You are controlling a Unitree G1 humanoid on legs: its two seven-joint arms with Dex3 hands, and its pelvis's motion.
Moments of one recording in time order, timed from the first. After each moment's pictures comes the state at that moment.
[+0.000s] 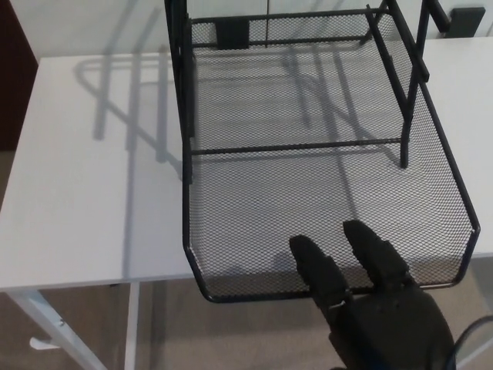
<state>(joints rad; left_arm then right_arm) 0.50 0.49 -0.09 0.21 0.00 0.05 -0.36 0.35 -0.36 0.64 -0.60 -1.43 0.34 0.14</state>
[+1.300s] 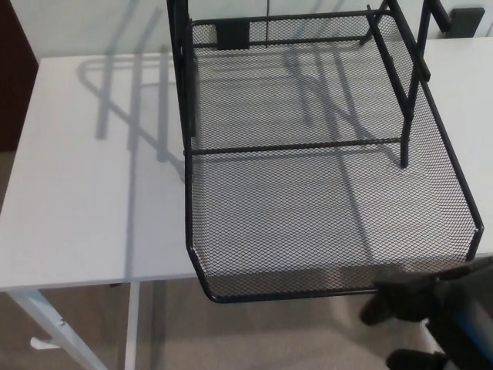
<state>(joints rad) 0.48 0.48 -0.10 0.21 0.02 0.05 -0.36 0.52 -0.45 0.16 -0.96 -1.00 0.06 0.24</state>
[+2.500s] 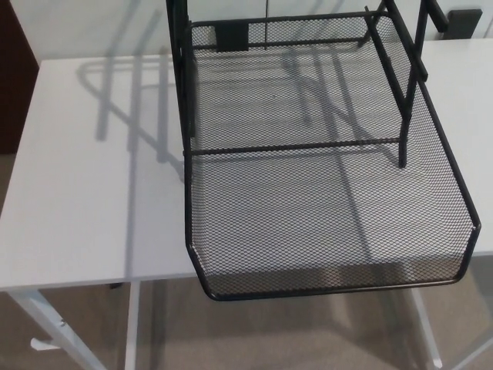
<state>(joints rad) 0.43 0.48 -0.08 0.25 0.02 0.05 -0.36 0.78 -0.52 -0.33 -0.30 -0.56 0.05 0.43</state>
